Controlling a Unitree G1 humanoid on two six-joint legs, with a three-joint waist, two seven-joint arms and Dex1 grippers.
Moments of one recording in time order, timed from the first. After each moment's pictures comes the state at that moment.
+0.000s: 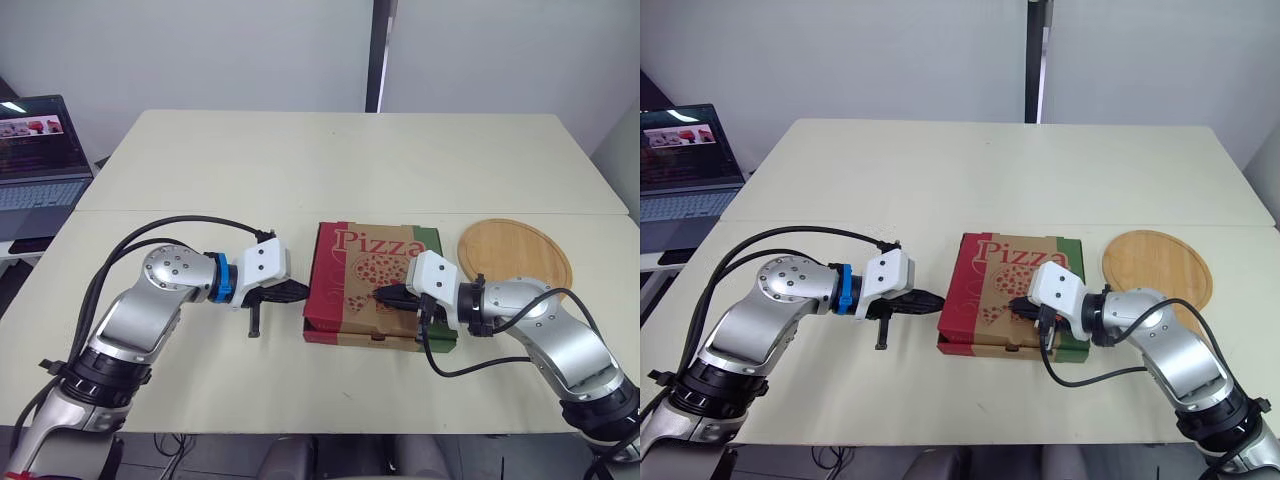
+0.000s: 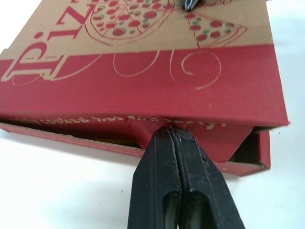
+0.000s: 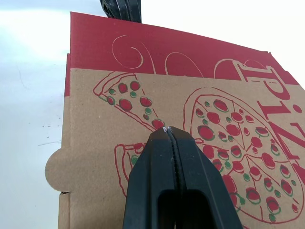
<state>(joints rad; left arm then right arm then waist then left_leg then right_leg) -0.45 0.76 -0.20 -0.20 -0.23 0.42 -1.21 -0.33 -0.68 0.26 -0.48 0.25 0.57 0.86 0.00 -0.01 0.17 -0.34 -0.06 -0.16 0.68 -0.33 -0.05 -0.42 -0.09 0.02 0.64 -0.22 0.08</state>
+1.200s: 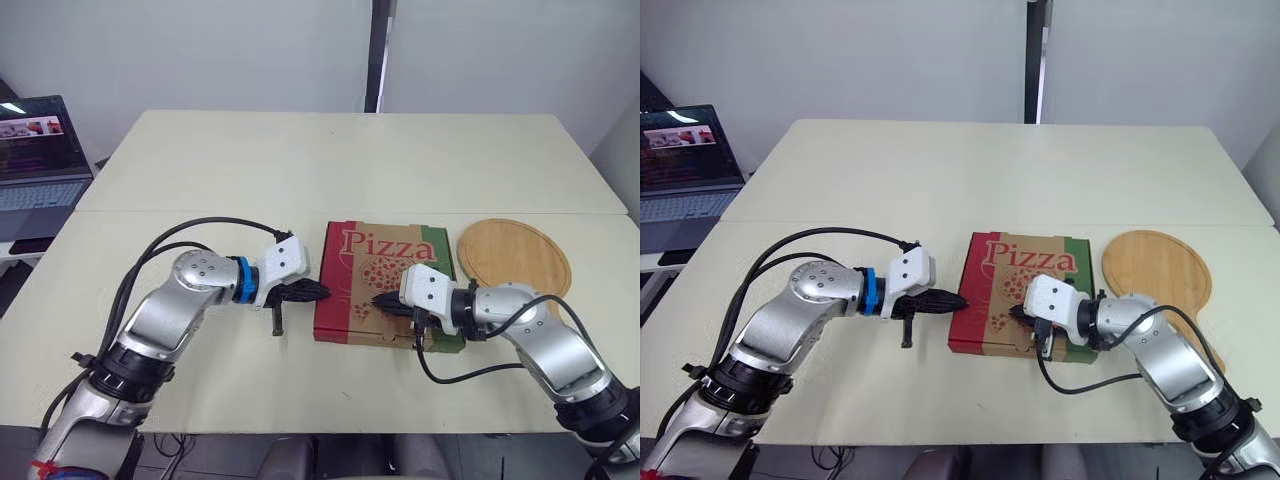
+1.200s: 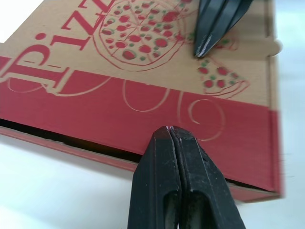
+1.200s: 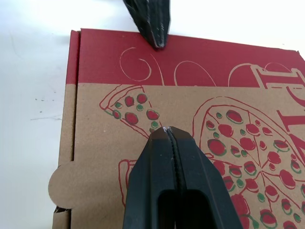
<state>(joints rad) -0.49 0.70 -0.29 -0.13 -0.21 0.45 -1.10 -0.30 -0.69 0.32 -0.41 0.13 0.44 0.87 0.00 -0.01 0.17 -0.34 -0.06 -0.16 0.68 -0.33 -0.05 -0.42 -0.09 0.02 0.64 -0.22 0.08</state>
